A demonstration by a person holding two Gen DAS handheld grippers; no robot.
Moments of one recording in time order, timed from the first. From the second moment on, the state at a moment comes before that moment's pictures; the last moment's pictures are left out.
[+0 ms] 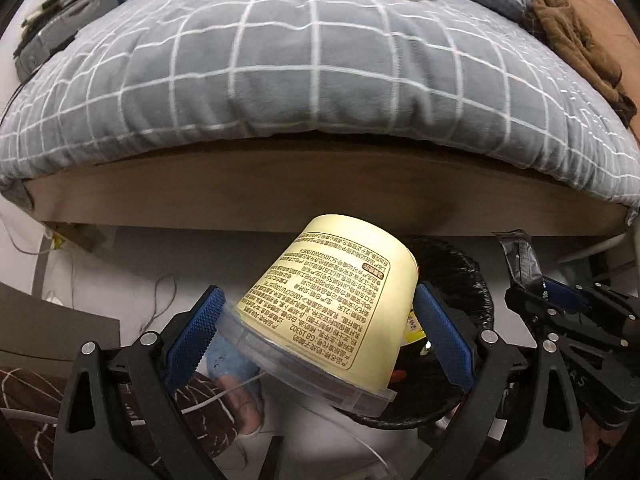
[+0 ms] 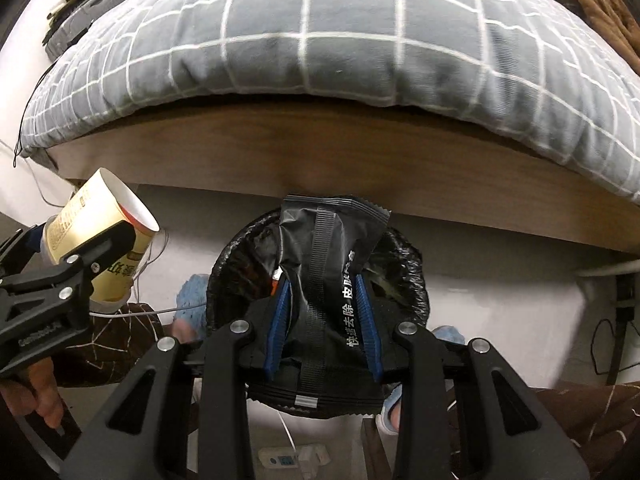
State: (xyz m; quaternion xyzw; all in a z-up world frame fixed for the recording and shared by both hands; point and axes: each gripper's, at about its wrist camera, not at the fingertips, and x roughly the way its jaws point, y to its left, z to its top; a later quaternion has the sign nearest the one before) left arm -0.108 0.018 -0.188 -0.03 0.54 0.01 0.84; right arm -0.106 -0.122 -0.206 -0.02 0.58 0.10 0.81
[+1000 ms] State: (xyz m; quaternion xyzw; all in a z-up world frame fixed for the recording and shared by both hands) left arm -0.106 -0.011 -0.191 -0.02 0.55 -0.01 0.84; right arm -0.107 -0.162 -0.200 -0.04 0.54 0.04 0.84
